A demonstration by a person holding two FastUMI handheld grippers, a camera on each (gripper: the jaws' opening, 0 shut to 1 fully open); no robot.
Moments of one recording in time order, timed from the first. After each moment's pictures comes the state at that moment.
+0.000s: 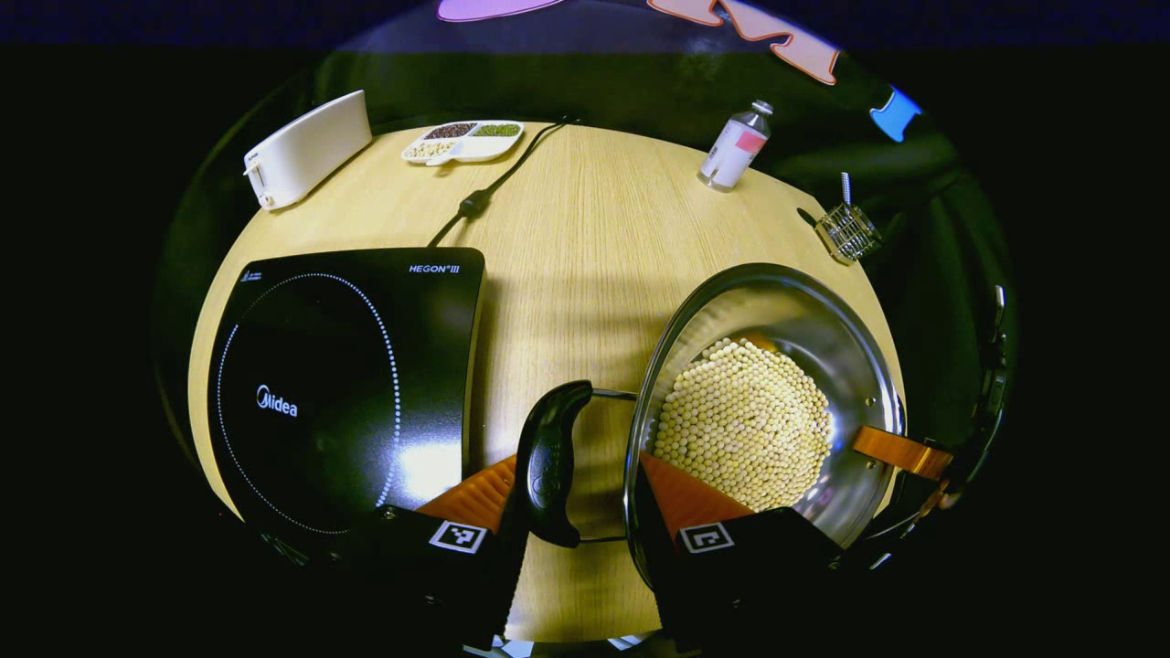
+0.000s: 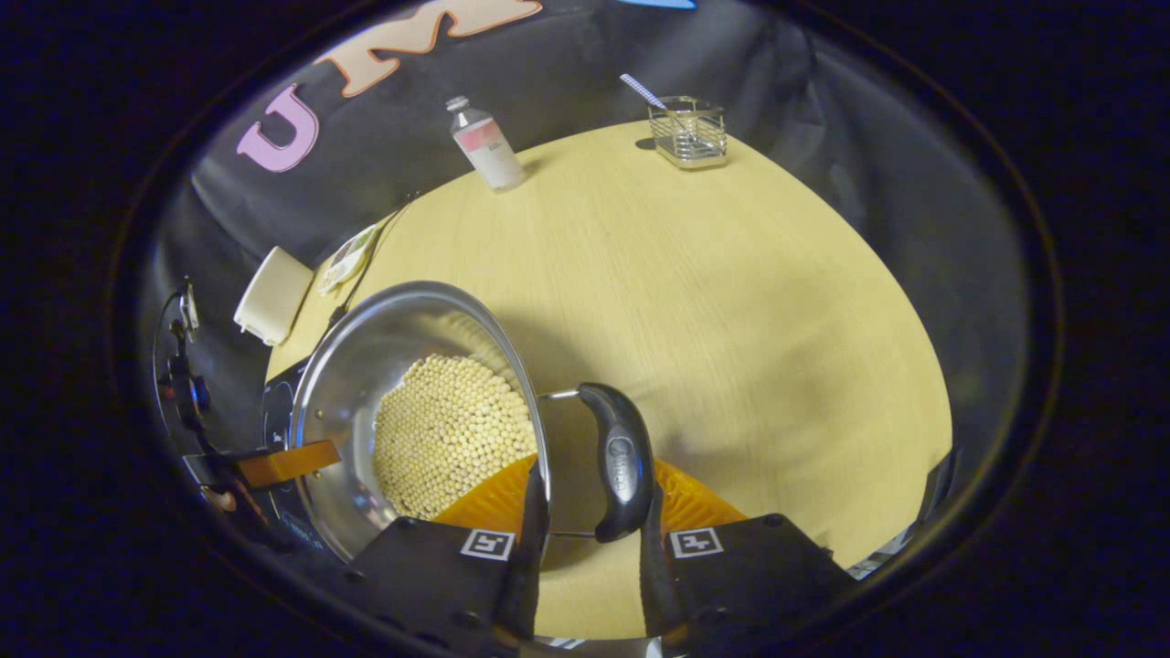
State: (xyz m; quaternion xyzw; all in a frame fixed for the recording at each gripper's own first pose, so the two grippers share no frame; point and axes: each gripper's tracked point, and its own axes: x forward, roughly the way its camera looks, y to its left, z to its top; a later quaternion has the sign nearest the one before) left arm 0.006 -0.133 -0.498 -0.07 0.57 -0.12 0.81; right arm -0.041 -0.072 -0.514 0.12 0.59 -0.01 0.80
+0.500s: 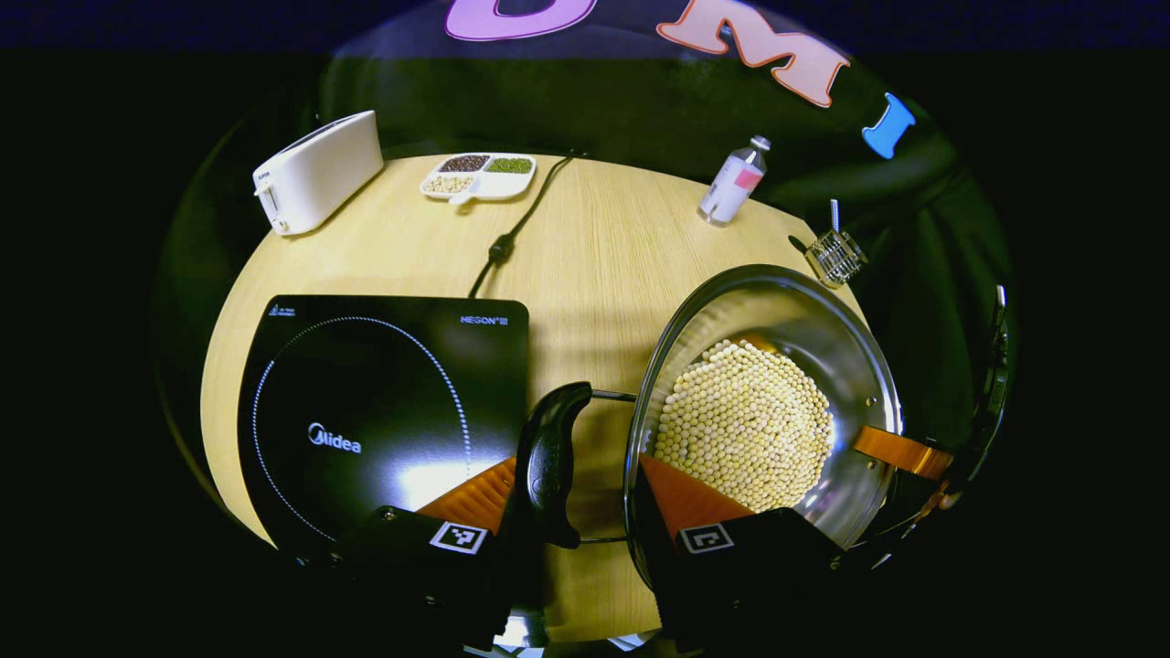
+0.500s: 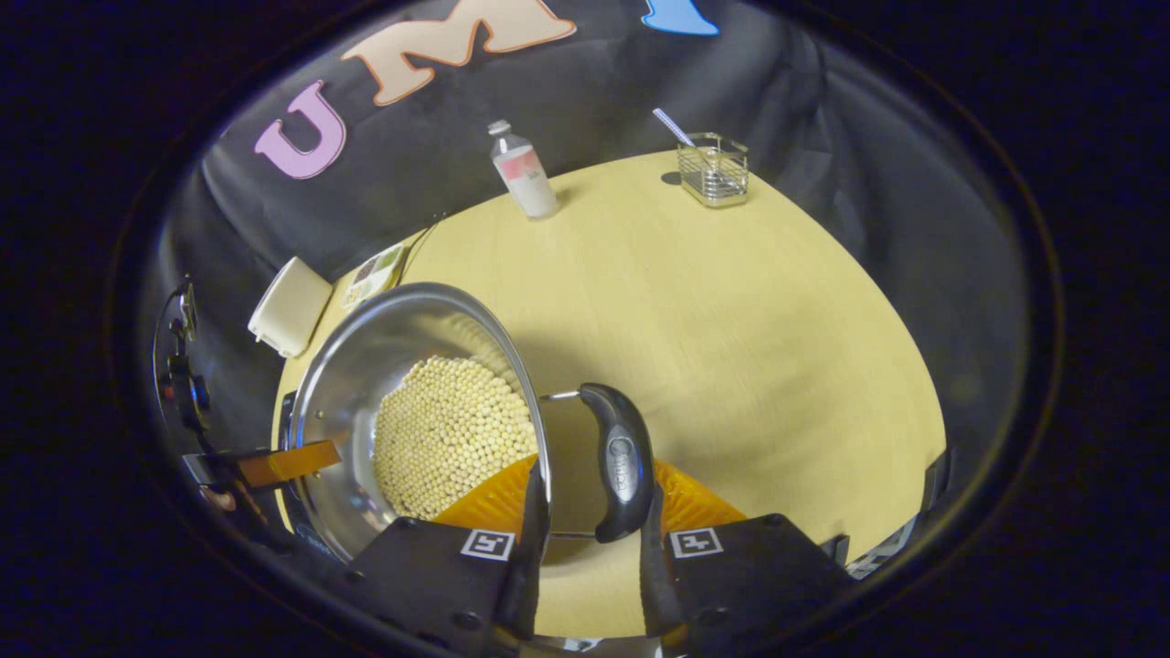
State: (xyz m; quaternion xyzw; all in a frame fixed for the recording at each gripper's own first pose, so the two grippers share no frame) left arm 0.022 -0.098 -0.460 -0.07 0.54 -0.13 0.83; right arm -0.035 -0.062 -0.500 0.12 0.55 0.00 0.82
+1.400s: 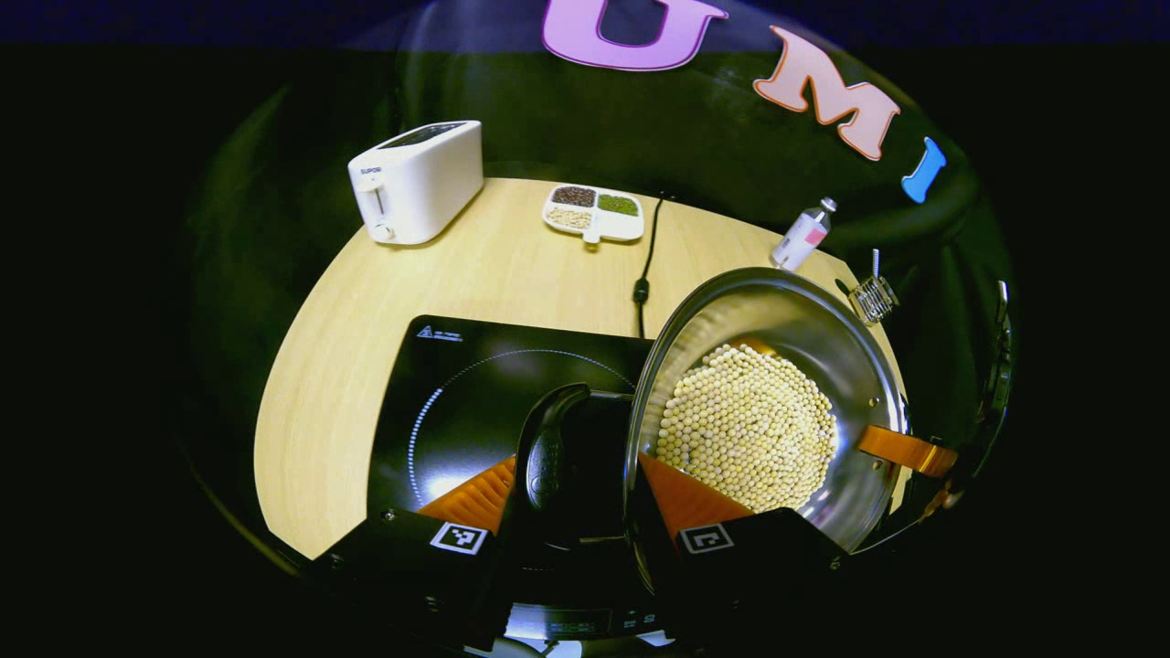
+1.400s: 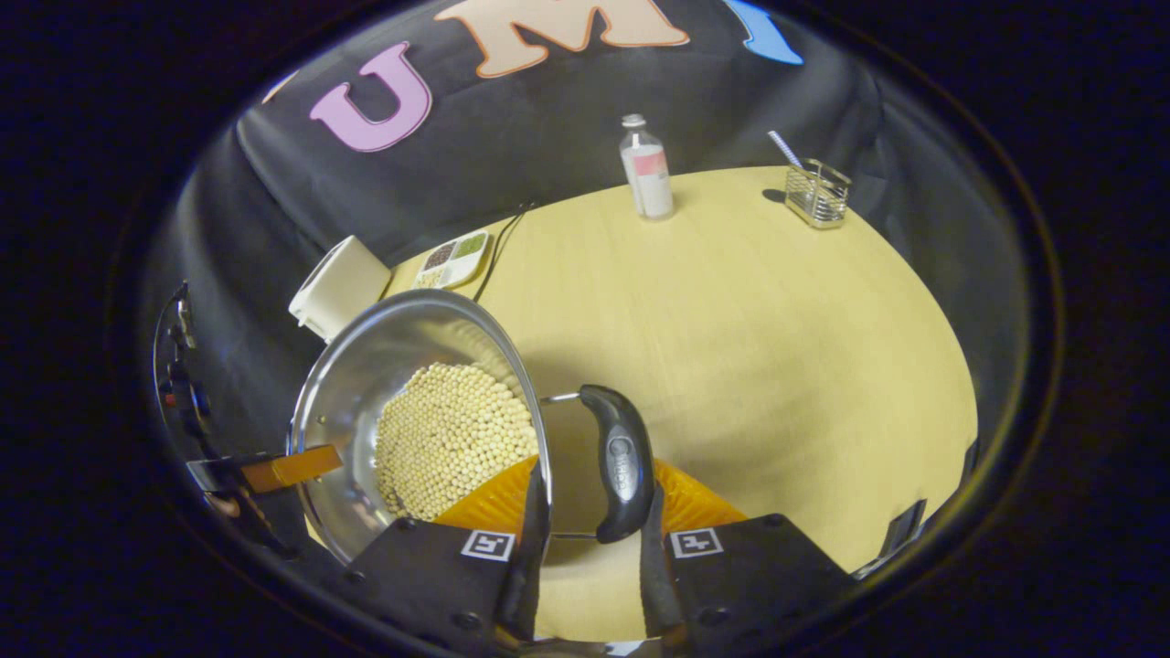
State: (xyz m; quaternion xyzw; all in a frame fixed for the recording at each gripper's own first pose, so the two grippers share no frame) left arm 0.037 0.056 -0.436 -0.08 0.52 -0.07 0.85; right arm -0.026 -0.021 -0.498 0.11 0.54 0.05 0.83
